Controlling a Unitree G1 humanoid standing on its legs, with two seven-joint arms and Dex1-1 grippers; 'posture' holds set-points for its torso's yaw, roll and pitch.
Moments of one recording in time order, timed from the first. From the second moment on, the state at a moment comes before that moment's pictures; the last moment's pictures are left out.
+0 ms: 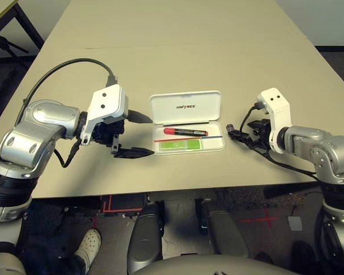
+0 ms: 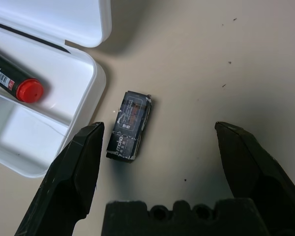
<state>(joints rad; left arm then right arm) -0.48 0.95 -0.06 -0.31 -0.44 0.60 -1.28 -0.43 -0.56 -0.01 -0.26 0.43 1.19 0.45</state>
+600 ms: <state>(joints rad) -0.43 0.96 -0.04 -0.35 -0.47 0.61 -1.25 -0.45 -0.54 0.00 -0.25 0.43 1.24 0.45</state>
